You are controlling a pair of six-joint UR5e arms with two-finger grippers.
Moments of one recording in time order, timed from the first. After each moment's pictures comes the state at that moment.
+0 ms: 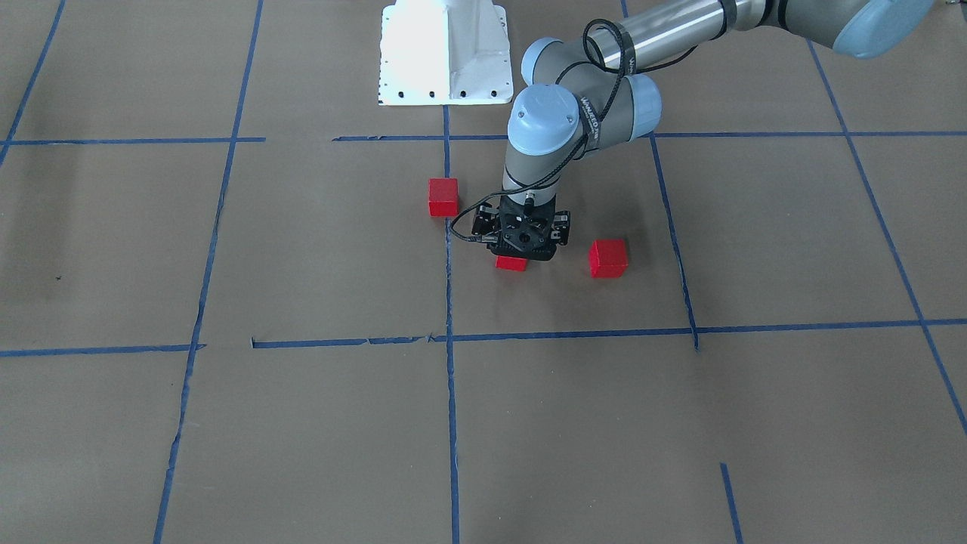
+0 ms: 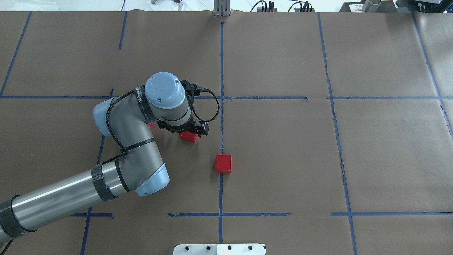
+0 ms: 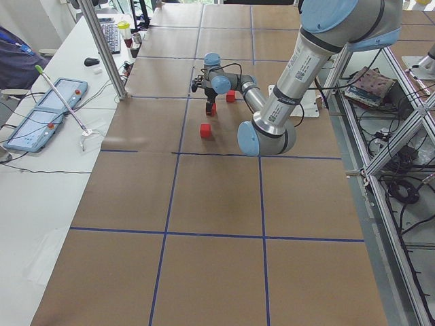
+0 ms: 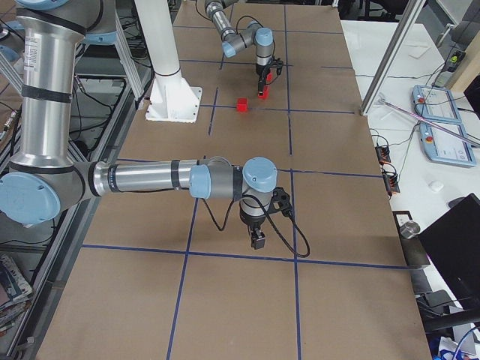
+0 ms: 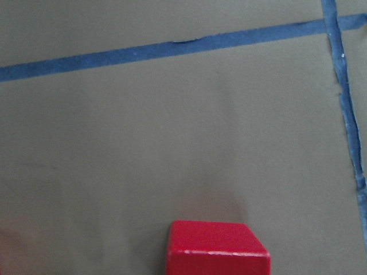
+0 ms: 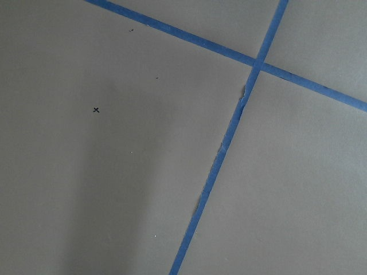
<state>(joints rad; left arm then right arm) -0.54 -2.28 -1.49 -1.70 -1.90 -1.03 1.50 -1.72 1.82 -1.66 2.31 -0.31</state>
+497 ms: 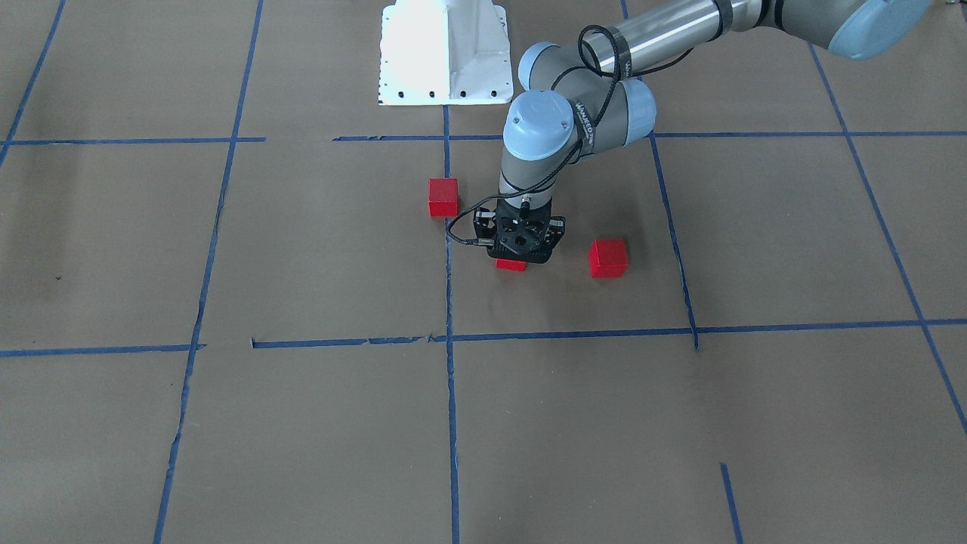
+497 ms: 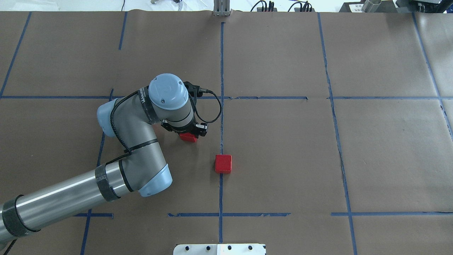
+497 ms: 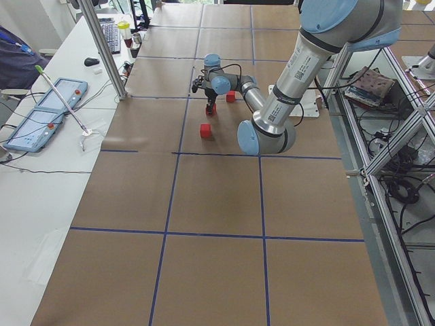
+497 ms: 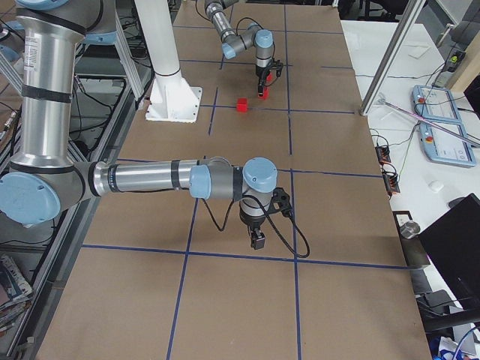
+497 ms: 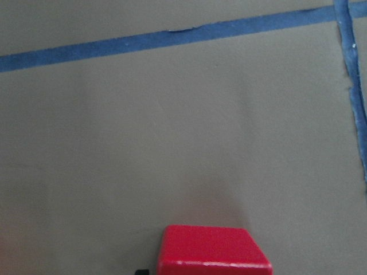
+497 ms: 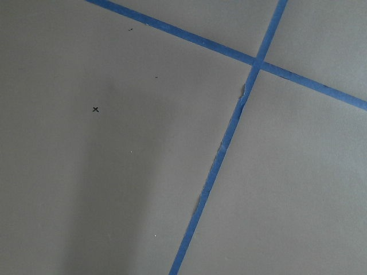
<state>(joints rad) -0.54 -2.30 -1.48 -1.70 -1.90 -1.03 1.50 -1.72 1.82 -1.66 2.31 -0.31</state>
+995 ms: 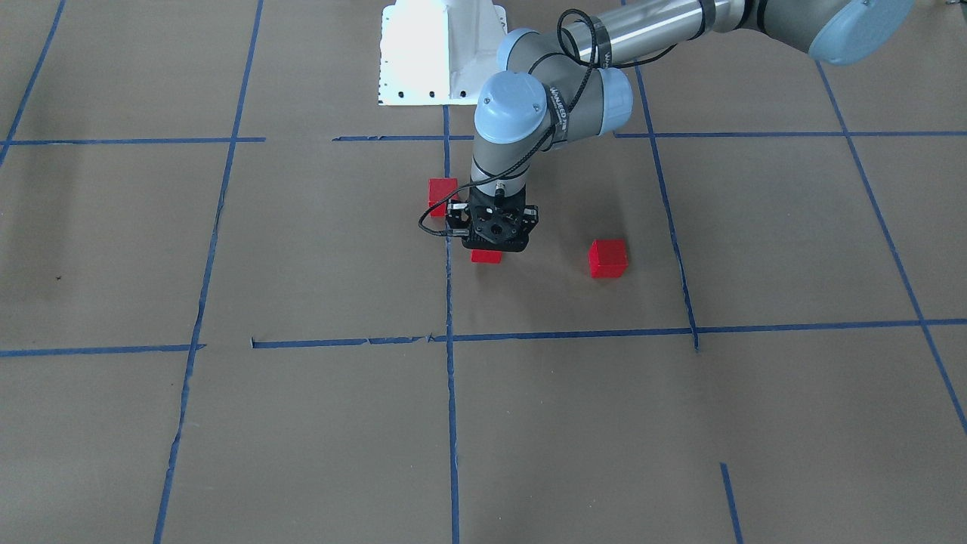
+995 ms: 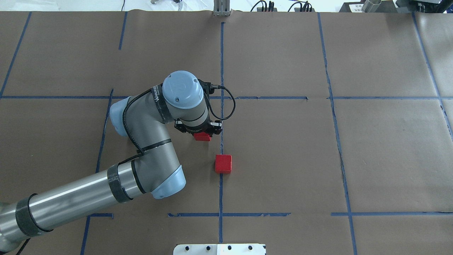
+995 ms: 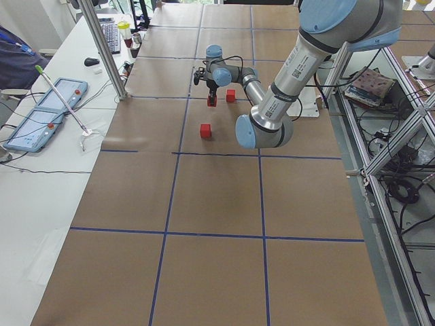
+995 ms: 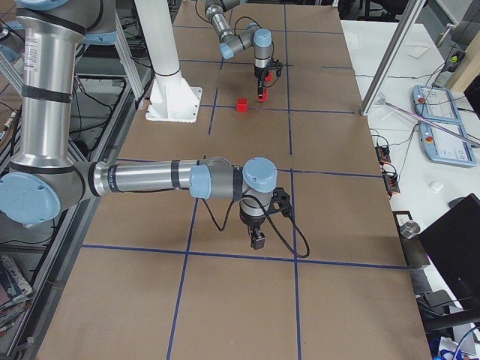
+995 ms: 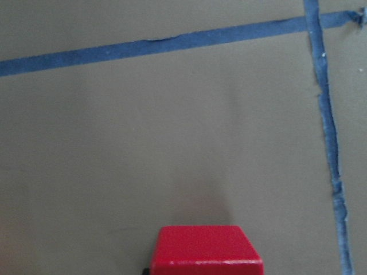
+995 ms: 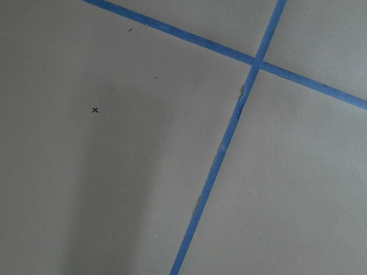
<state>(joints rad) -0.51 -2.38 -1.46 -1.68 -1.89 -1.18 1.50 -1.72 1.82 -1.66 2.31 -0.30</state>
